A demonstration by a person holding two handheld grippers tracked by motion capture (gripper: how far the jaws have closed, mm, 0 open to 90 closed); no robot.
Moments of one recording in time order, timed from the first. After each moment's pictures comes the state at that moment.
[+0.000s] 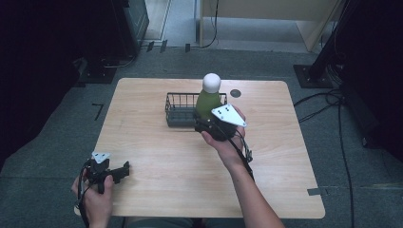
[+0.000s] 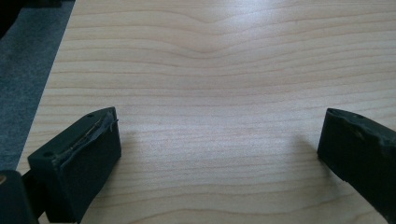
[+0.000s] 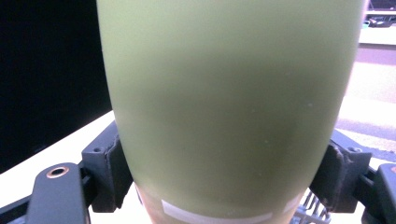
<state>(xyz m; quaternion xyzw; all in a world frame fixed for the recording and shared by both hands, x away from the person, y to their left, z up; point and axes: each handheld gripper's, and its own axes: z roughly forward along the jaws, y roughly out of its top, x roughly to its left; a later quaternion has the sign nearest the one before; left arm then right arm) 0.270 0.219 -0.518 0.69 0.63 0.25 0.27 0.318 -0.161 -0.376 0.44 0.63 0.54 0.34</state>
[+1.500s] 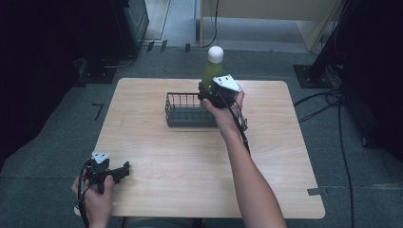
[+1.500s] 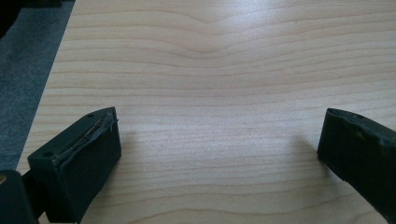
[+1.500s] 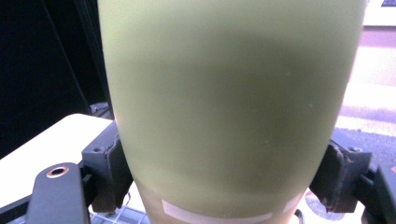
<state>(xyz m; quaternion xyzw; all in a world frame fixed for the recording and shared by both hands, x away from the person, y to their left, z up) 0.270 0.219 -0.518 0.69 0.62 0.25 0.27 0.425 -0.170 -0.382 0.51 0.61 0.50 0.35</state>
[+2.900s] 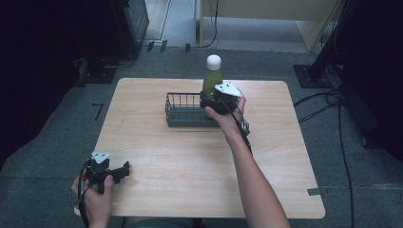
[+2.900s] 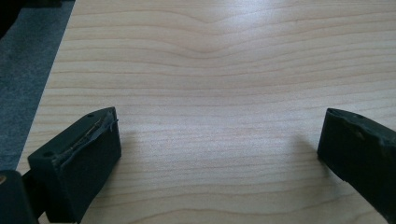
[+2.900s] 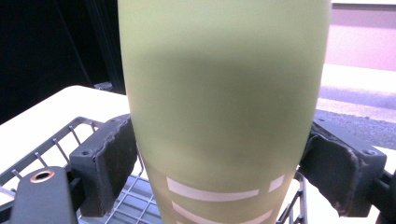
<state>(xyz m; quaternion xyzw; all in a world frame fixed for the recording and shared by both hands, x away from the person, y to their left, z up) 0.270 0.219 -0.518 0.69 0.62 0.25 0.27 0.422 -0.179 -0.407 0.50 0.64 0.48 0.33</state>
